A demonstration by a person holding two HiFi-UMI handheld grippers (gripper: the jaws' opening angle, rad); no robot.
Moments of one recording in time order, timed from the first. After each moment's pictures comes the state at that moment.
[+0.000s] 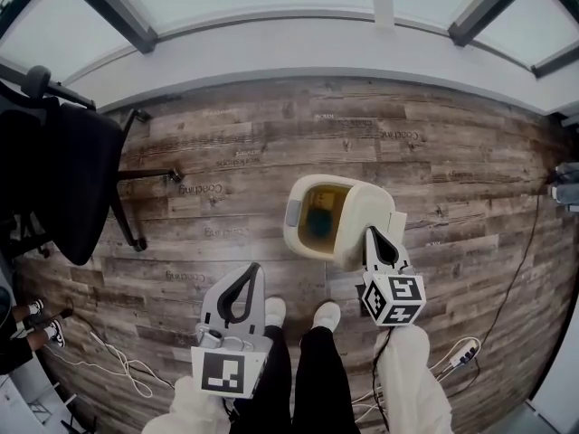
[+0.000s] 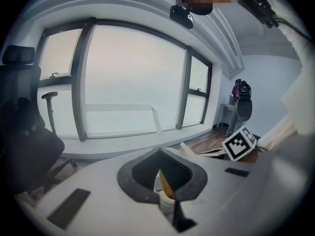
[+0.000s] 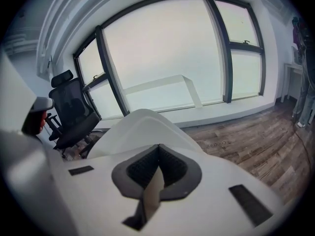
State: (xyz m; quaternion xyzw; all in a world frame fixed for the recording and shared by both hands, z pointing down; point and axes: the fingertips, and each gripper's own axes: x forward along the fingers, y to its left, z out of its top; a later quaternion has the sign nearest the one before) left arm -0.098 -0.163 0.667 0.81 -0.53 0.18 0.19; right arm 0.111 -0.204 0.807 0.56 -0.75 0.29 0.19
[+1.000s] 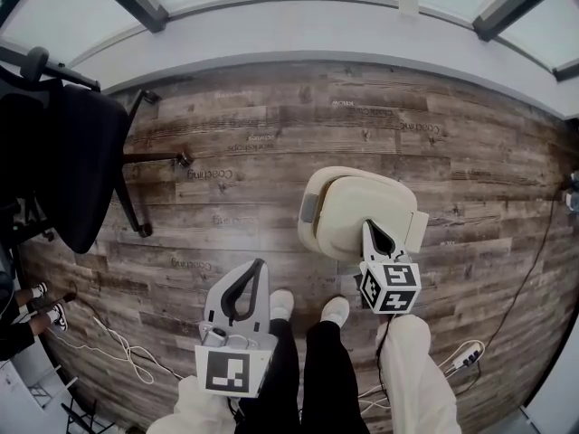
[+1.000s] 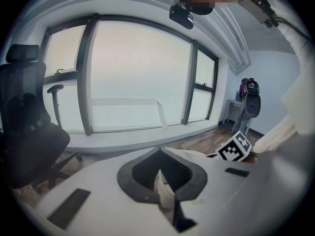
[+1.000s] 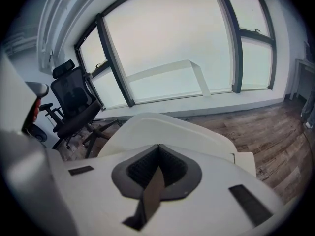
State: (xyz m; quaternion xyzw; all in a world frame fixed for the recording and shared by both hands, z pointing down) left arm -0.116 -0.168 0.706 0.79 -0.55 0.20 0.20; right arm 0.076 -0.211 0.882 0.52 -0.76 0.32 0.24
